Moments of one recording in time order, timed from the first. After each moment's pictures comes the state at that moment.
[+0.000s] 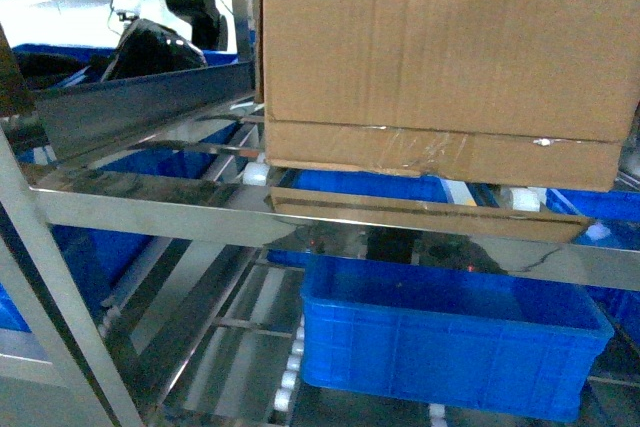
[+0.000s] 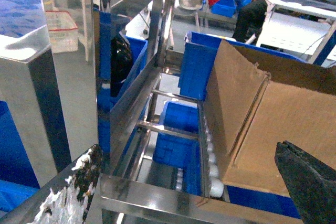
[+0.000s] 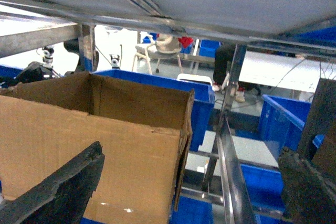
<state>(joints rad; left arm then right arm) -0.28 0.93 0.76 0.00 -0.28 -0.23 0.05 0.82 0.73 0.17 -0.03 -0.05</state>
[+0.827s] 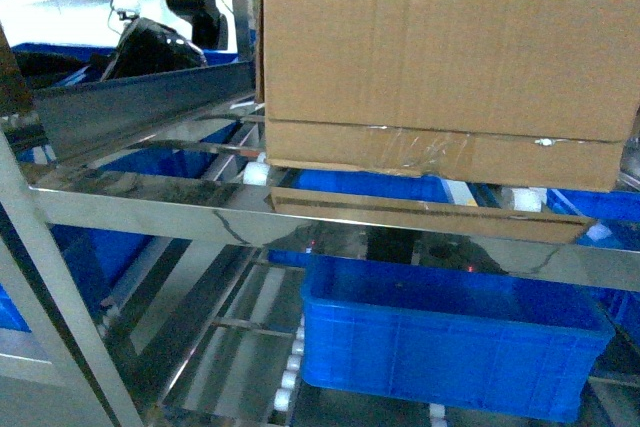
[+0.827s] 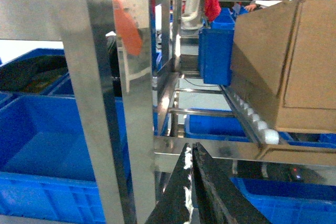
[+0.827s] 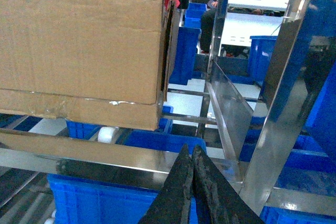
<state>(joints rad) 0.00 0.52 0.13 0.39 0.00 -0.01 0.00 0.43 0.13 0.30 0.00 -0.02</state>
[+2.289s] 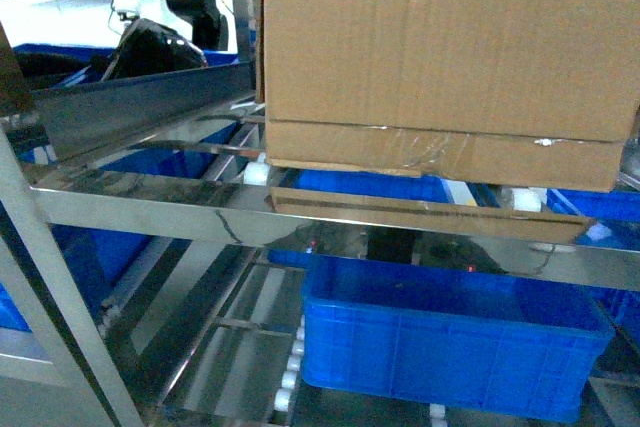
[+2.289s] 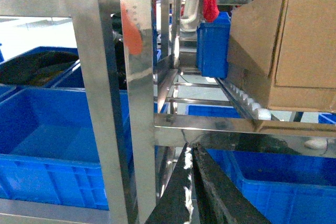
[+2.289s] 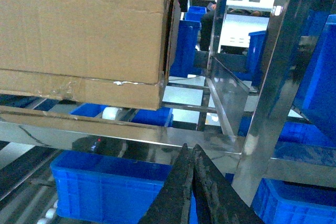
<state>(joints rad) 0.00 0.01 0.02 0.00 0.00 -0.01 0.00 0.00 0.01 0.00 0.00 -0.01</state>
